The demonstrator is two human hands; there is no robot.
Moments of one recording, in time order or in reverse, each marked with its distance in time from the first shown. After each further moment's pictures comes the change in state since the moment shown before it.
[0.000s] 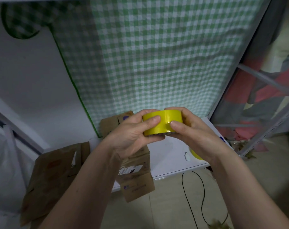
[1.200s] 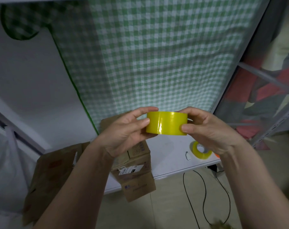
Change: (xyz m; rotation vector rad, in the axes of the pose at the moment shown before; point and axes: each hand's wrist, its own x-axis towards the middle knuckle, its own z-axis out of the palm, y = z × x) left_hand 0.004 0.000 -0.026 0.058 -0.157 0.074; right_hand -0.001 -0.013 -0.026 -0.003 -0.051 0.018
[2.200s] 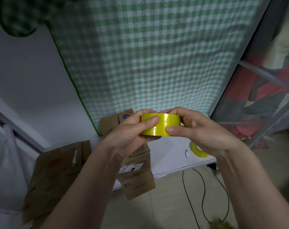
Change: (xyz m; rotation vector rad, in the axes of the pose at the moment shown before) left_hand 0.008 -0.010 0.013 -0.059 0.109 -0.056; right_hand -0.004 -0.014 0.030 -0.275 -0.038 0.034
